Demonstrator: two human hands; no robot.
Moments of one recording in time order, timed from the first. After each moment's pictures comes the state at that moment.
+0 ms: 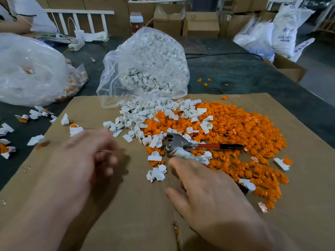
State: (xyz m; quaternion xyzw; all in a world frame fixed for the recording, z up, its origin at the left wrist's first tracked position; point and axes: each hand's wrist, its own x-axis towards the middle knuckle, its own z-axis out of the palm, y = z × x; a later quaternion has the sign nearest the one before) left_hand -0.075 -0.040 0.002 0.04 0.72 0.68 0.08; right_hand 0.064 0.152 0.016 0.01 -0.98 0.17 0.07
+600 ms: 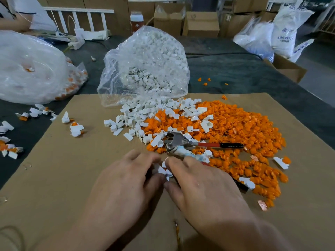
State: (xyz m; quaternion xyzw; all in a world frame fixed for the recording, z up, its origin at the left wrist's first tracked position) left_hand -0.028 -0.005 0.000 0.34 0.90 0.27 -0.02; right_hand 0.058 0.145 0.009 0.00 -0.99 0.10 0.07
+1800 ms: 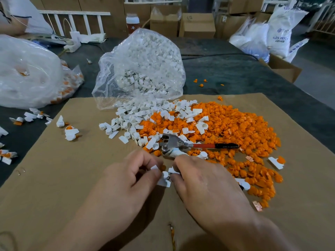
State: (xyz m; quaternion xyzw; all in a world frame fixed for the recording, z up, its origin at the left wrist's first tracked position) left_hand -0.023 -0.003 0.010 0.27 0.85 0.44 0.11; right_hand 0.055 0.155 0.019 -0.04 -0.99 0.13 0.06
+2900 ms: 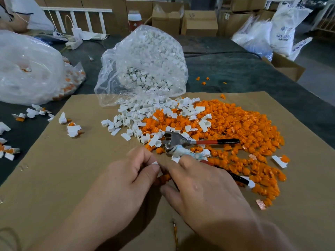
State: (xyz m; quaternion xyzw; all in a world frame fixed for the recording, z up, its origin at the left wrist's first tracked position) left_hand -0.024 -0.006 0.011 0.28 0.87 0.41 0.10; right_hand 0.056 0.145 0.019 0.00 -1.00 0.07 0.04
